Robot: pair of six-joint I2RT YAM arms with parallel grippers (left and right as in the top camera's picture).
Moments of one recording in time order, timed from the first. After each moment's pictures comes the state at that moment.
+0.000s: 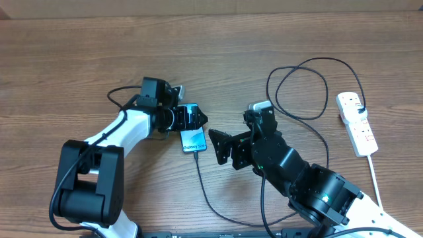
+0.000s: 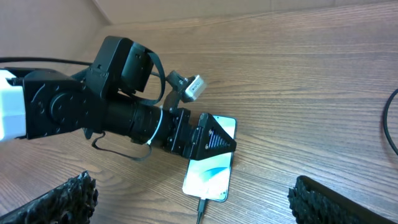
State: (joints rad) left arm -0.18 1.81 0.97 -0.35 0.48 -0.23; right arm 0.92 1.01 0.94 -0.47 0.28 0.57
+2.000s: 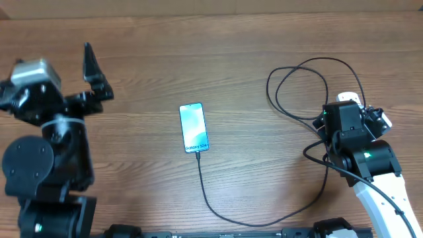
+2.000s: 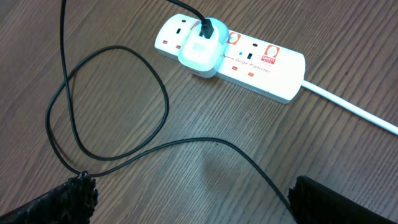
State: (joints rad) left arm -0.14 0.83 1.20 -0.22 -0.41 0.03; right arm 0.17 1.05 0.95 -1.01 0.47 1.06
